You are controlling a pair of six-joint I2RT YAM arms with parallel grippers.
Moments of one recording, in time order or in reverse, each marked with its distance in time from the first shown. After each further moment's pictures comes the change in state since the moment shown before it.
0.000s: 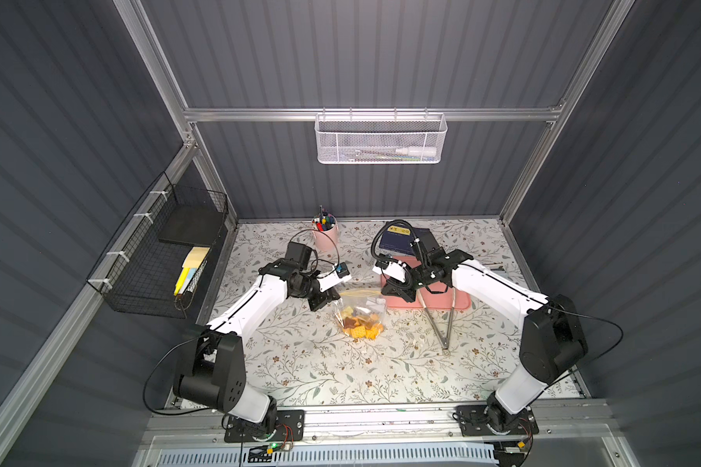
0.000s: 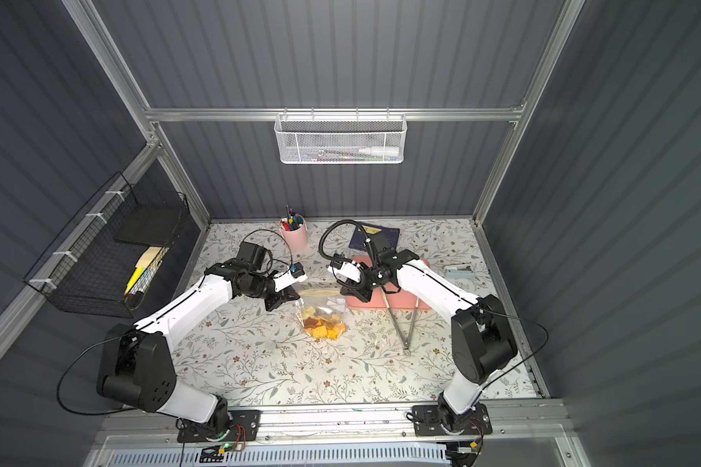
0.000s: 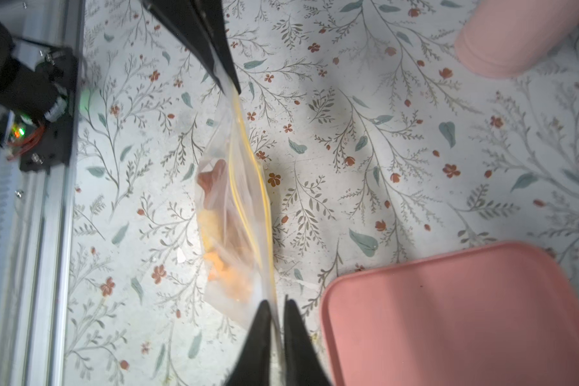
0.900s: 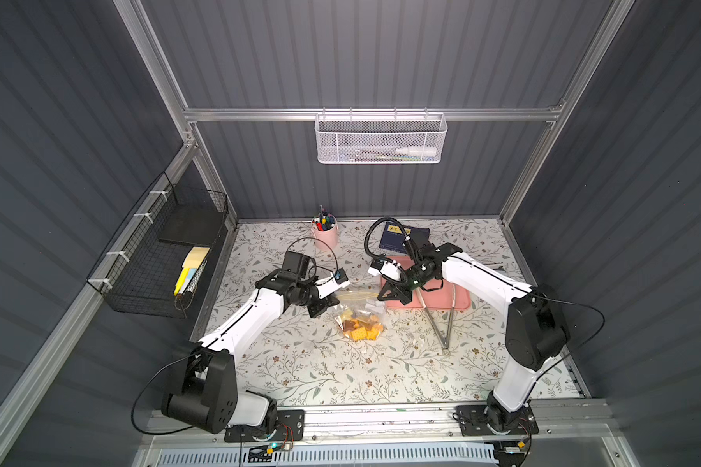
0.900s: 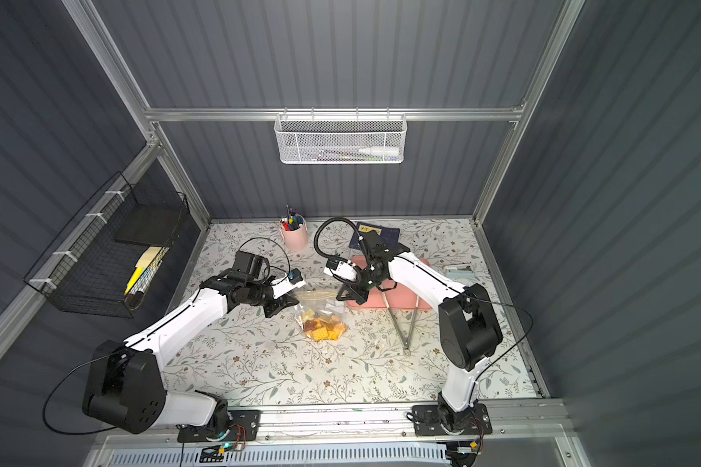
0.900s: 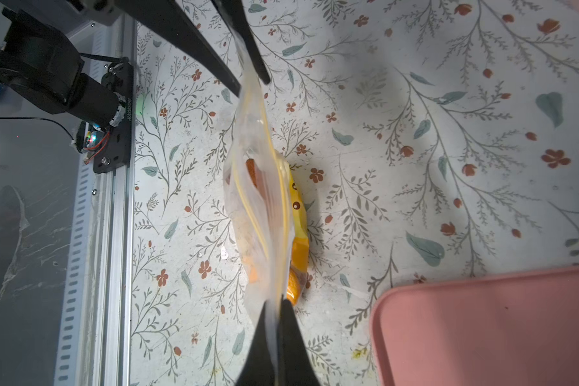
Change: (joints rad) left arm -0.021 -0.094 -0.129 0.131 -0.042 -0.053; right arm 0.007 0.105 0.105 -0.143 -0.101 0.013
